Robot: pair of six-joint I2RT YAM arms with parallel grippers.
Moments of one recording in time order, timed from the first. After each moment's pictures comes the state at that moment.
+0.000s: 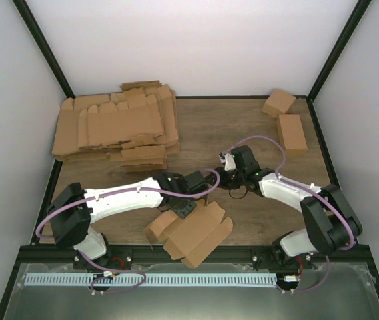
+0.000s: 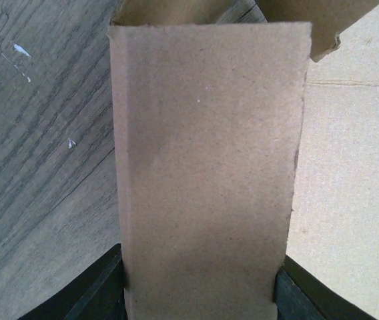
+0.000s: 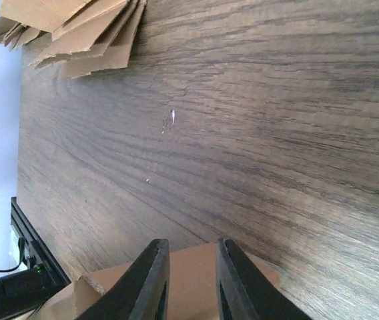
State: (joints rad) left arm -1.10 1.59 1.13 -0.90 -0.16 -0.29; right arm 0.50 1.40 0.67 -0.08 -0.52 0.65
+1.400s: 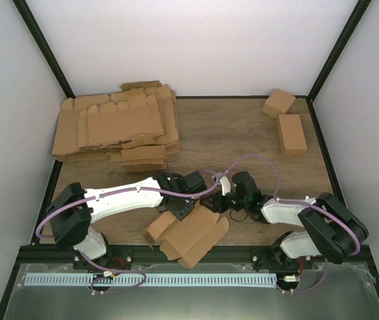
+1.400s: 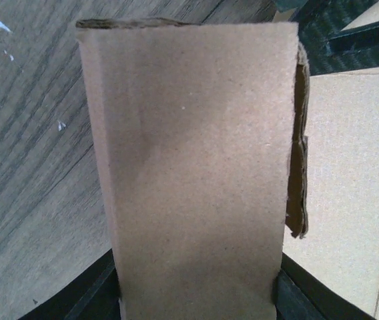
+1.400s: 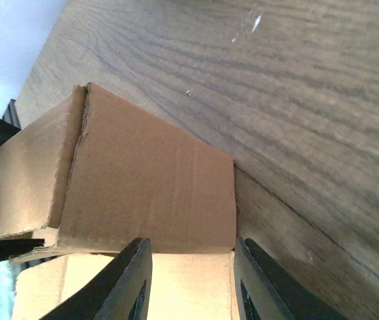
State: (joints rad) left arm -1.10 1.59 1.13 -0.92 -0.12 -0.26; right arm 0.63 1.35 0.31 0.40 -0.60 0.47
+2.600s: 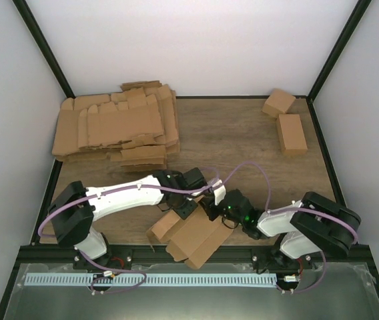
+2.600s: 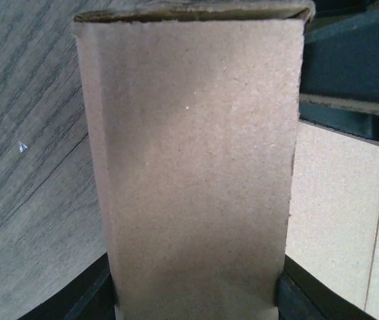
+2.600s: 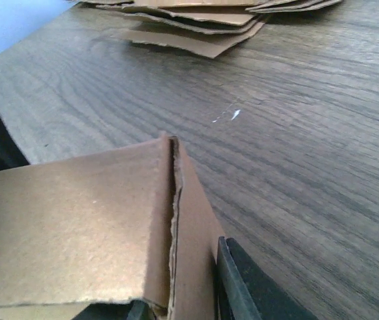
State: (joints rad) left arm -1.08 1.60 1.13 -0.88 -0.04 -0.26; right arm 0.94 1.39 0.19 0.79 -0.01 0.31
